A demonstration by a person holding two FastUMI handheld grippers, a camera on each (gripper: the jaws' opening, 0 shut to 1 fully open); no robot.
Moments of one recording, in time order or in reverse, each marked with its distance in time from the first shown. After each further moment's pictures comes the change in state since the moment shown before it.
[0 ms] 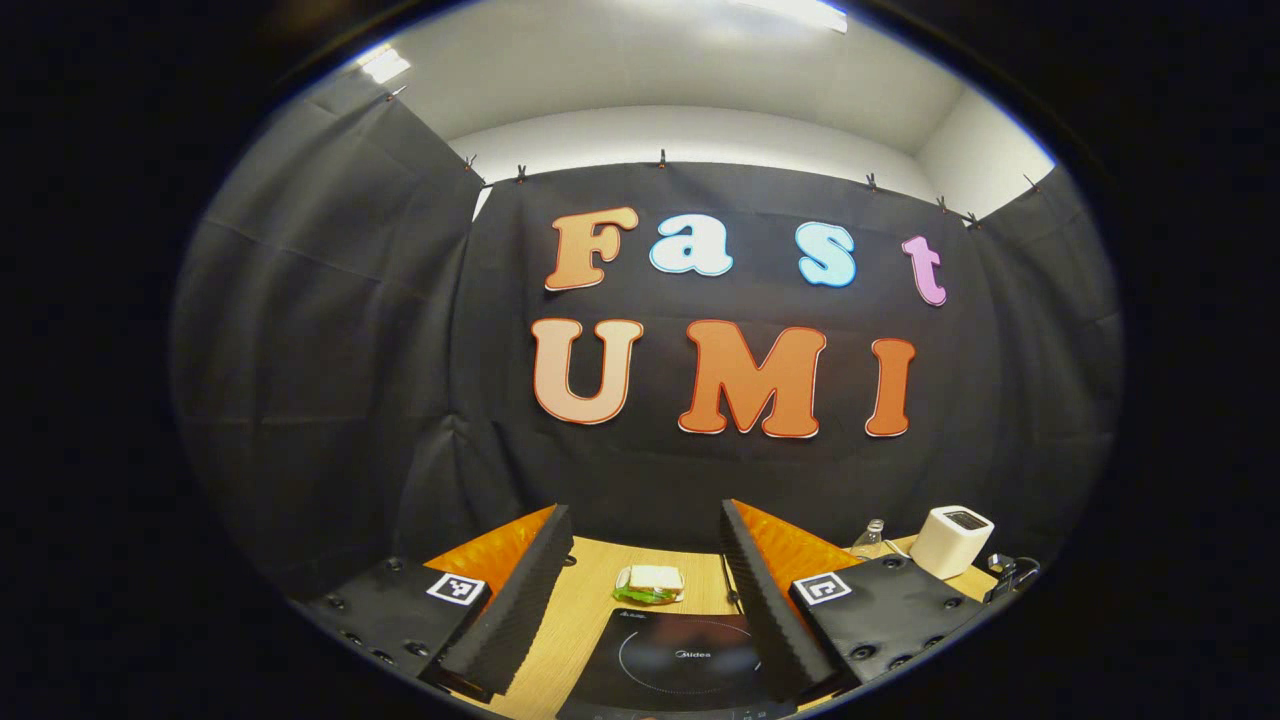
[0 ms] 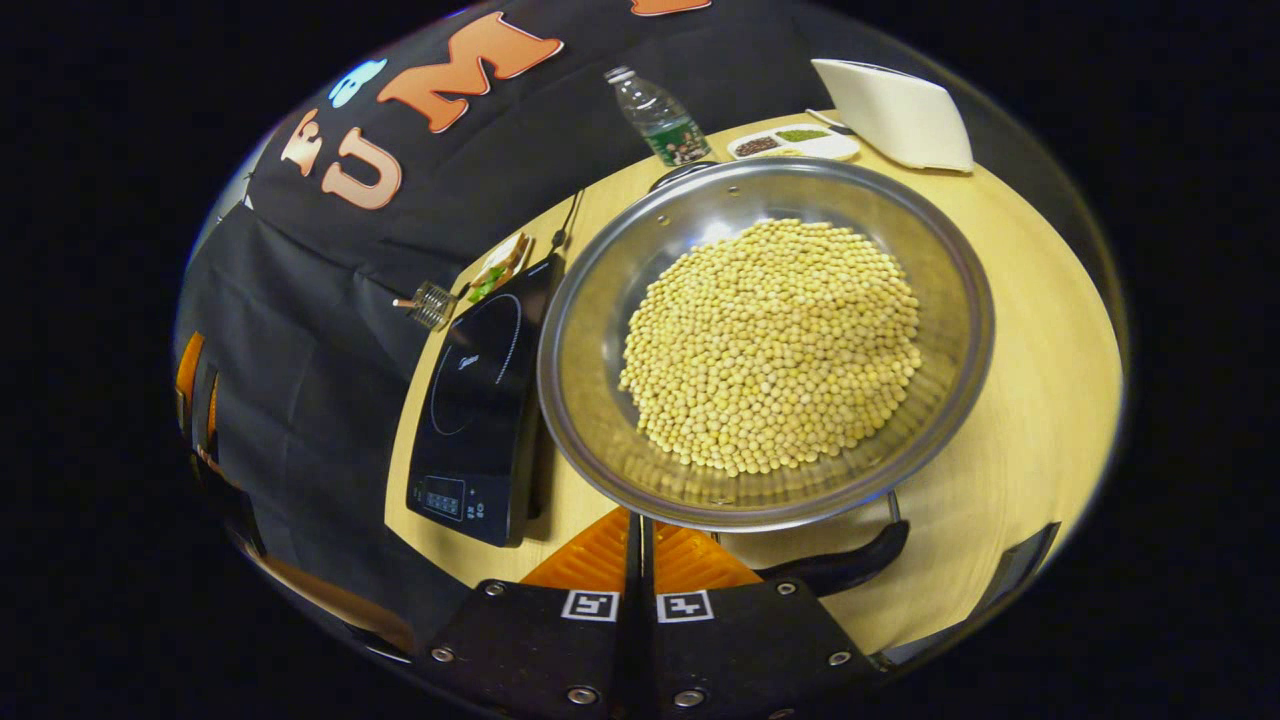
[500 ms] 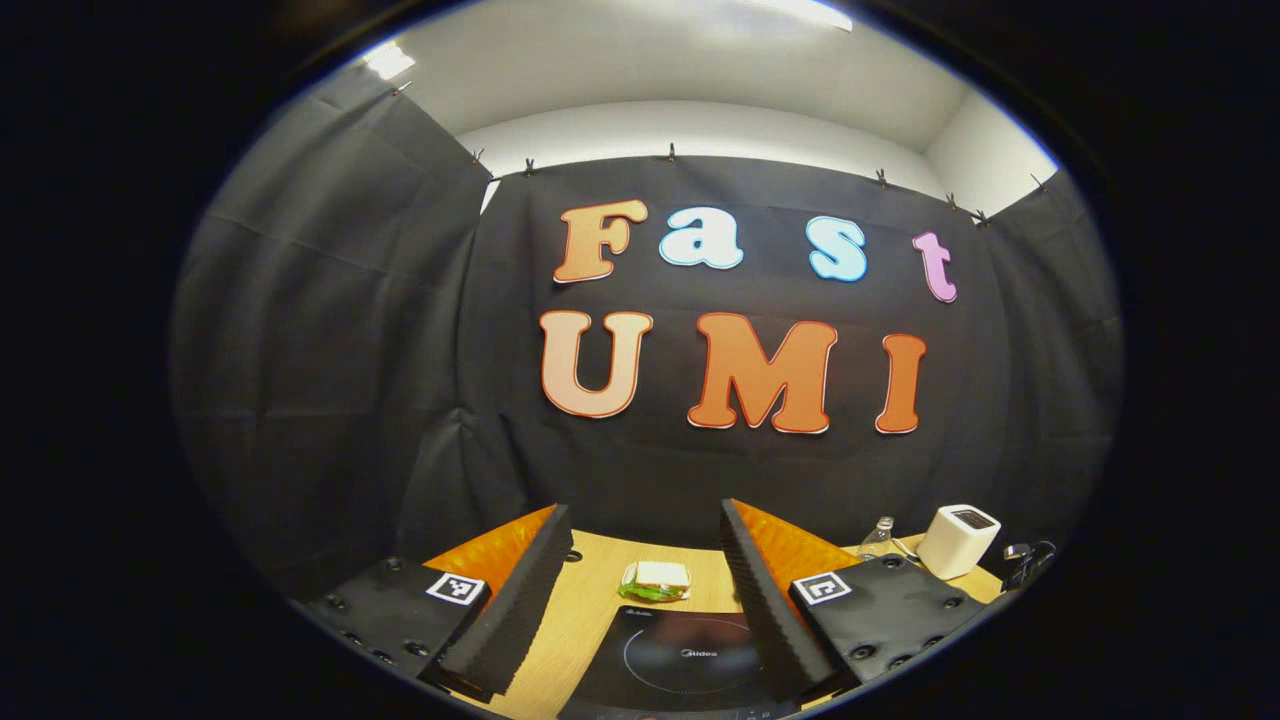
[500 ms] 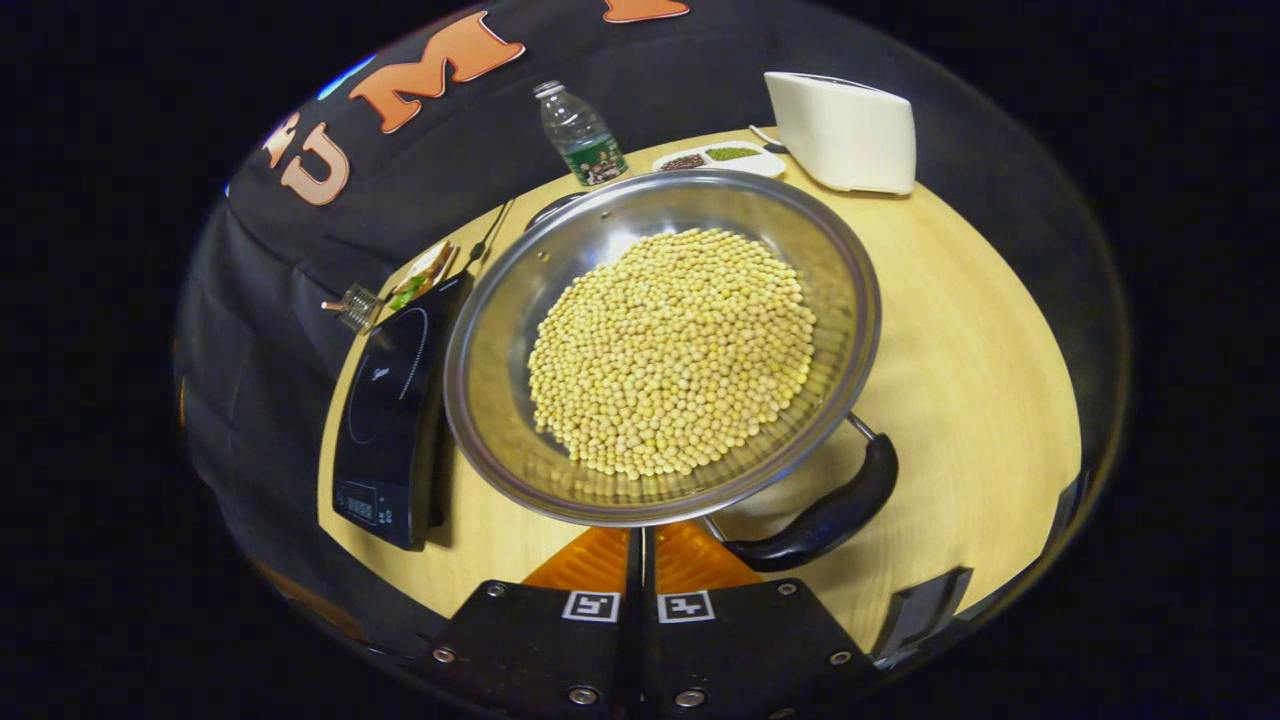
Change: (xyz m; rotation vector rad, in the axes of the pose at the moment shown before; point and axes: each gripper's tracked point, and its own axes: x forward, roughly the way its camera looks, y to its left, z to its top) left arm 0.007 0.018 -0.007 -0.013 0.007 0.044; right arm -0.008 -0.076 0.025 -0.068 -0.034 -0.242
